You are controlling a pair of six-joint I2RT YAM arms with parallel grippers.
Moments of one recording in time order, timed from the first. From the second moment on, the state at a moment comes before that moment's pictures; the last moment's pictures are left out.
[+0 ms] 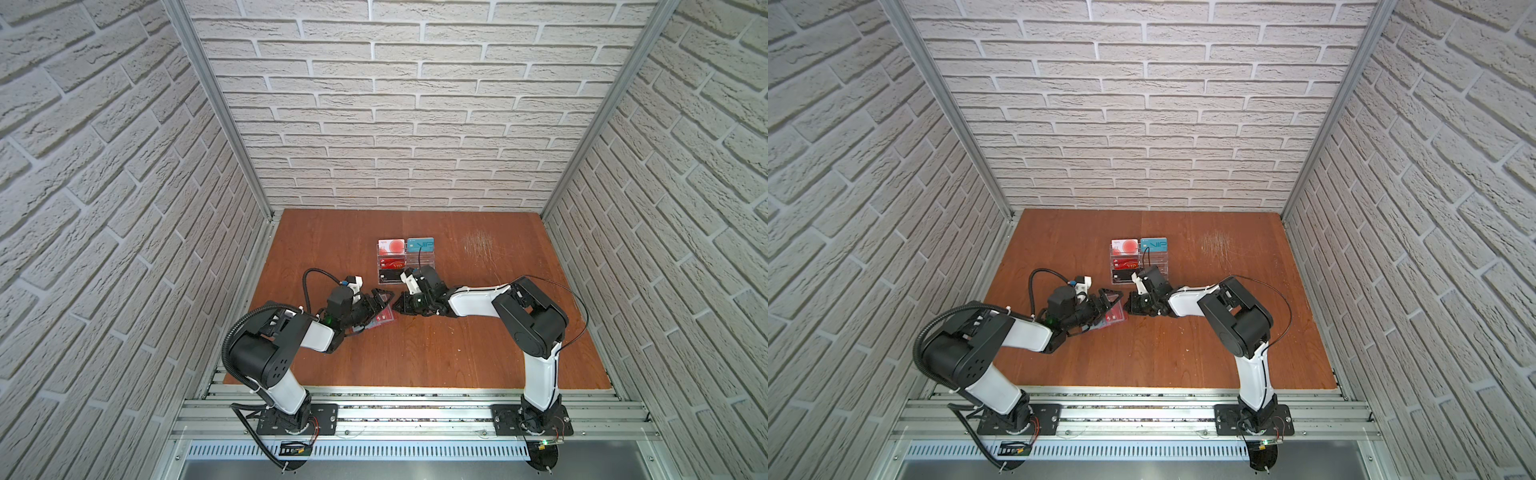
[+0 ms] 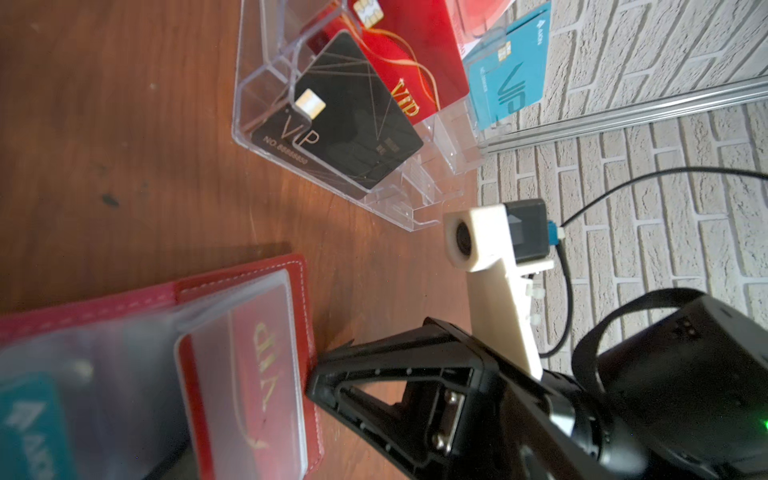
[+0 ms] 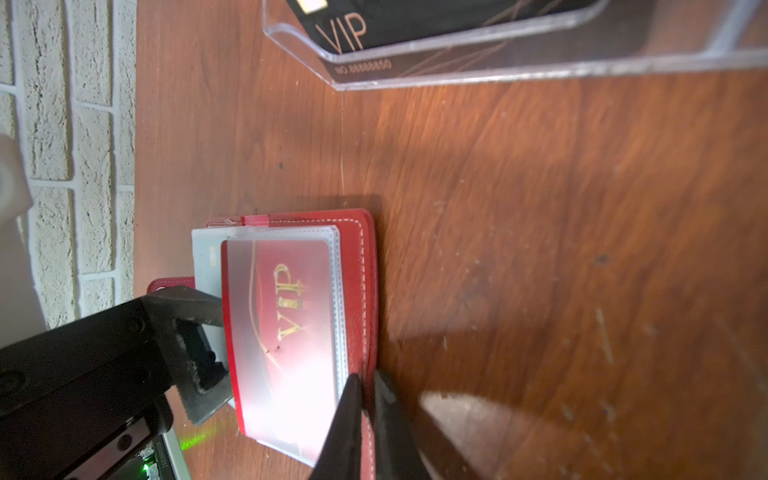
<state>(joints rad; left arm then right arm) -0.45 1.65 0.39 0.83 0.43 -1.08 0.63 1.99 1.05 0.08 -0.40 0.72</state>
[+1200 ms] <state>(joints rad) -0.41 1.75 0.53 0.78 0.60 -1.04 0.56 1.94 0.94 0.17 -0.44 0.81</state>
